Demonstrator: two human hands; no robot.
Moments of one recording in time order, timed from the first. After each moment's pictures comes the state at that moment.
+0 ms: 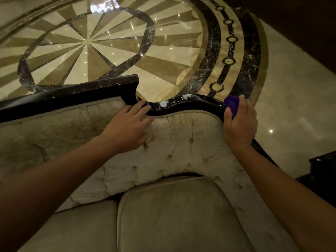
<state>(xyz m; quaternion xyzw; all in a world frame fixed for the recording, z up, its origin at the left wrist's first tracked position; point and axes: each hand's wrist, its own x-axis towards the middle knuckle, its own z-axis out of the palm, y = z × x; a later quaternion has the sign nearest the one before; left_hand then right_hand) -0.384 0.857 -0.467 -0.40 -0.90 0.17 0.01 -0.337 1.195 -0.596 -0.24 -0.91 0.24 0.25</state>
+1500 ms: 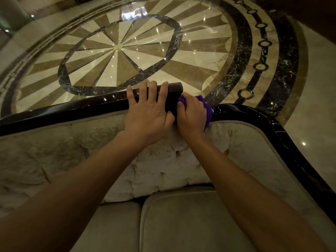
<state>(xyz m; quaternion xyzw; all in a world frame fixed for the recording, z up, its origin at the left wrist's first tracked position) -0.406 0.838 -0.424 -0.17 -0.98 0.06 0.09 -0.424 0.963 -0.516 -0.08 -0.86 0.46 0.20</state>
